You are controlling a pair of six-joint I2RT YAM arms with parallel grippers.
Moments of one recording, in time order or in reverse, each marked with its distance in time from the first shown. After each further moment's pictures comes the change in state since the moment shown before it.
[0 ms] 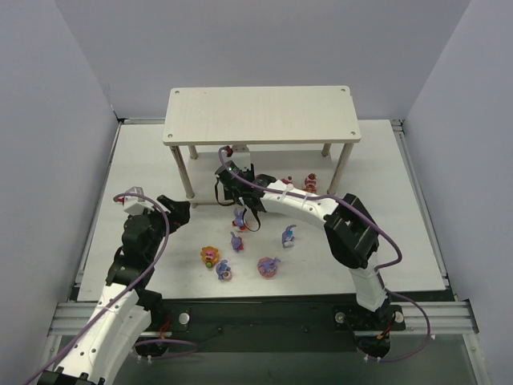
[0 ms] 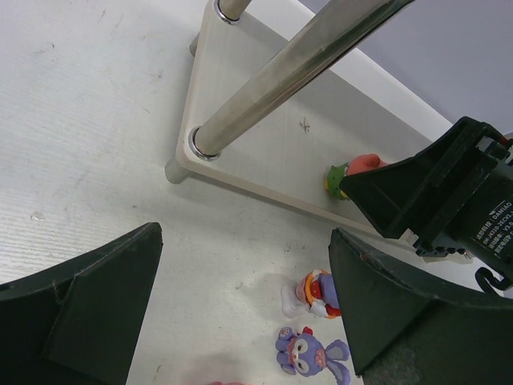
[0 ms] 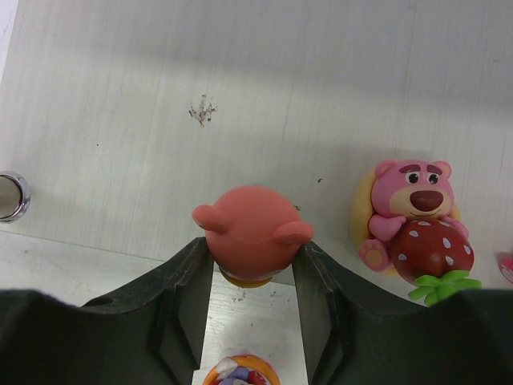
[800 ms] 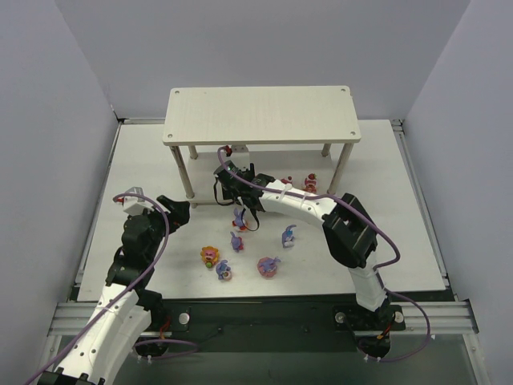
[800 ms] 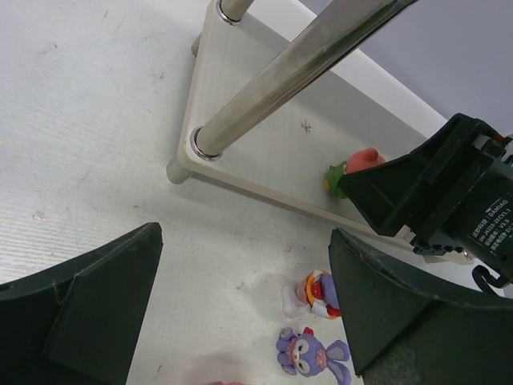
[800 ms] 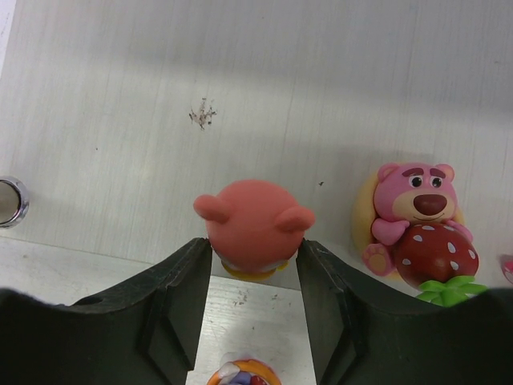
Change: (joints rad) left arm 0.000 -0.005 0.000 -0.005 -0.004 0.000; right arm 0.000 0.014 0.017 -0.007 0.008 0.003
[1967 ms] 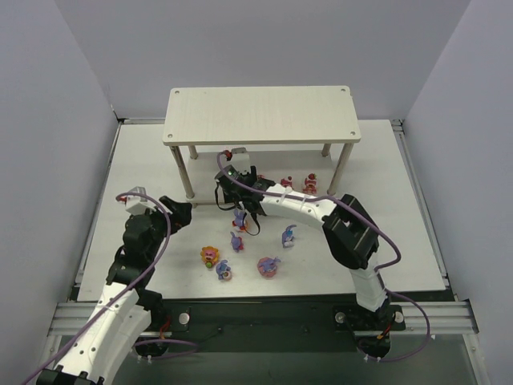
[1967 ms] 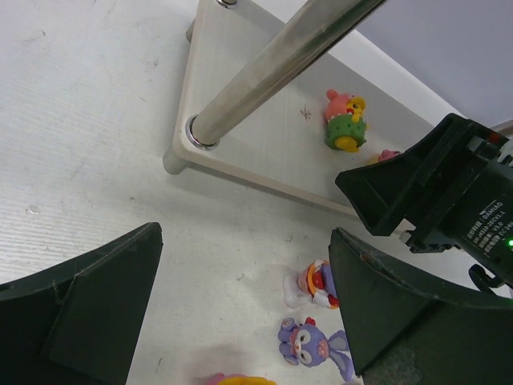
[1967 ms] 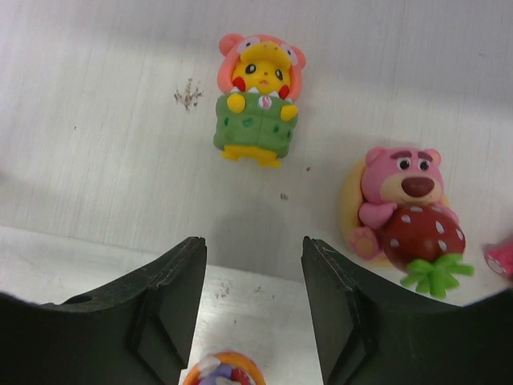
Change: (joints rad) left arm -0.006 0.012 0.000 -0.006 0.016 0.008; right arm 0.012 -0.010 -0.055 0.043 0.032 -0.035
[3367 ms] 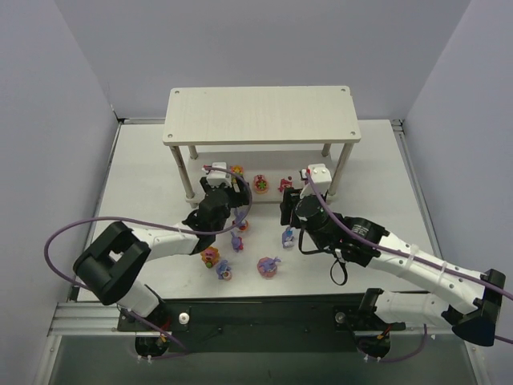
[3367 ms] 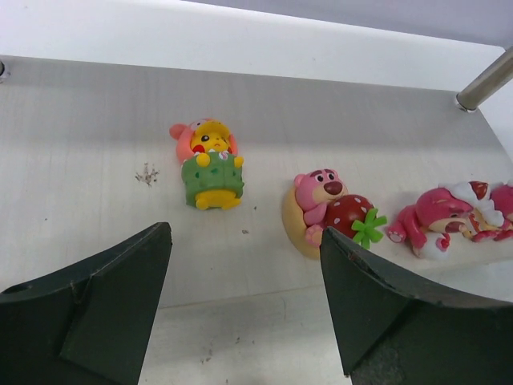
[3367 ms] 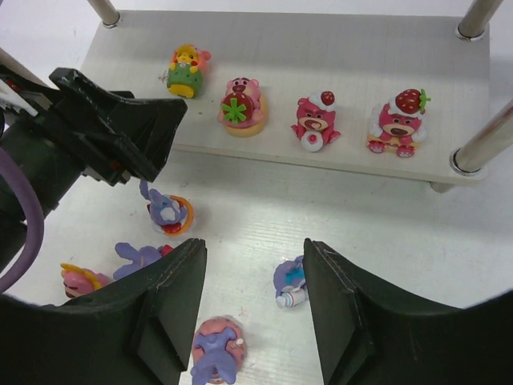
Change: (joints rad) left arm -0.499 0.948 0.277 0.755 -0.393 0.308; right arm 0.095 -0.969 -0.581 -0.138 0.084 0.035
